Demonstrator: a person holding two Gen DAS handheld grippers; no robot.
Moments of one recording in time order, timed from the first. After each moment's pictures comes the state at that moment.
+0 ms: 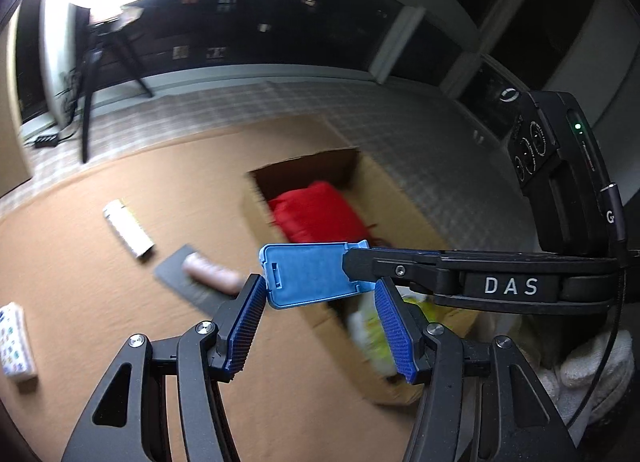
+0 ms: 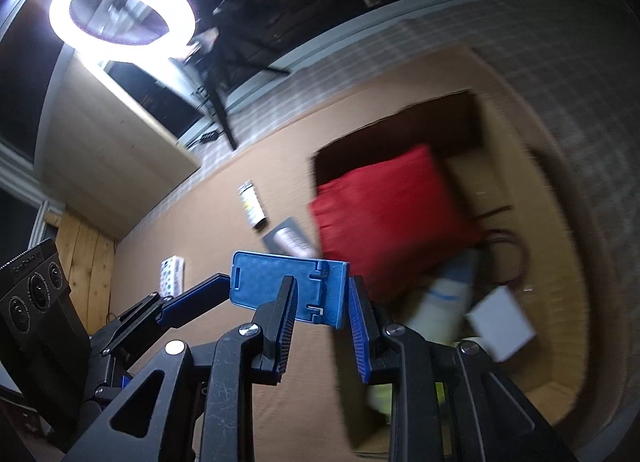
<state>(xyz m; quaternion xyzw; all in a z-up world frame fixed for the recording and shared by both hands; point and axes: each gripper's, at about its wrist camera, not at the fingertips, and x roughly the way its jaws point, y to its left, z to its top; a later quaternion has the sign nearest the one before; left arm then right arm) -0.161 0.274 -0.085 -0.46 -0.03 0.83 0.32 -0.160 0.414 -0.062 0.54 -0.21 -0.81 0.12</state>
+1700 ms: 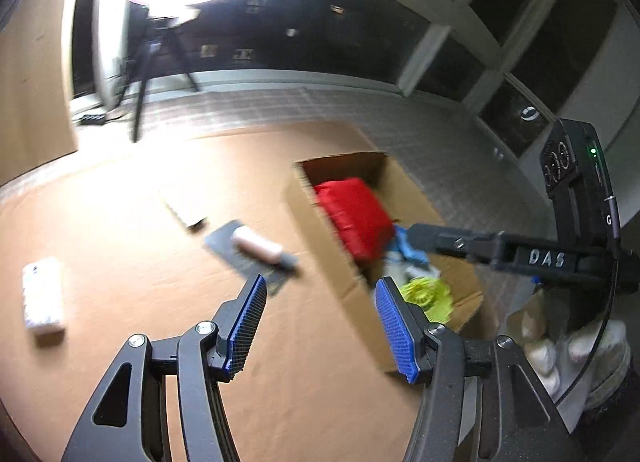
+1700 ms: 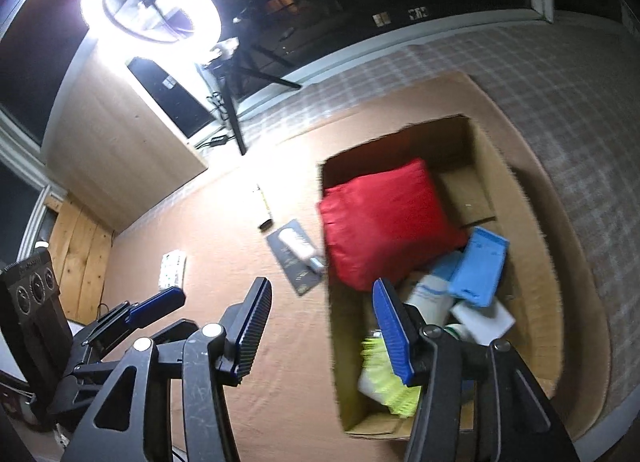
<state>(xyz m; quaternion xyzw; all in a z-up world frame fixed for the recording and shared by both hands) -0.127 0.200 -0.074 -0.46 -0.06 0.84 0.27 -0.134 0.398 -0.042 0.51 -0.18 -0.83 0.14</state>
